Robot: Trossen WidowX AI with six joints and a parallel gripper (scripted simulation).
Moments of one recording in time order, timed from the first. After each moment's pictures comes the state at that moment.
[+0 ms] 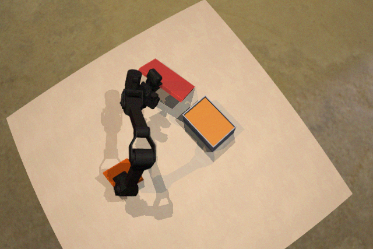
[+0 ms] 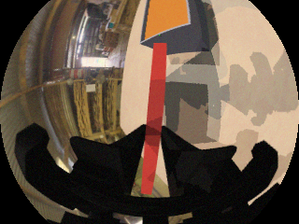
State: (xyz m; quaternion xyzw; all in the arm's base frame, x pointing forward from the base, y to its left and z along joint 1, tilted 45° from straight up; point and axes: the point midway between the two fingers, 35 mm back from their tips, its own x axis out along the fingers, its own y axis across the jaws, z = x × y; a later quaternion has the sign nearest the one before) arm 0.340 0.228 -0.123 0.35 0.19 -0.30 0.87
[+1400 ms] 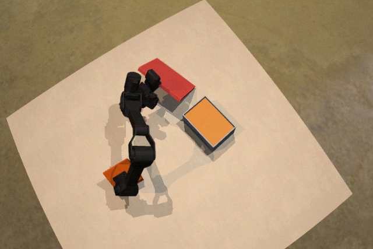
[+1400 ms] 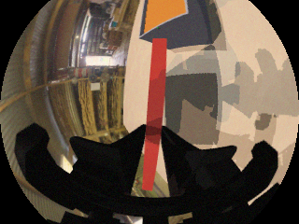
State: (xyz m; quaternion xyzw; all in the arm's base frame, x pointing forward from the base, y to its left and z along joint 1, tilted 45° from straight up) arm 0.337 0.225 -0.139 0.36 0.19 -0.27 0.87
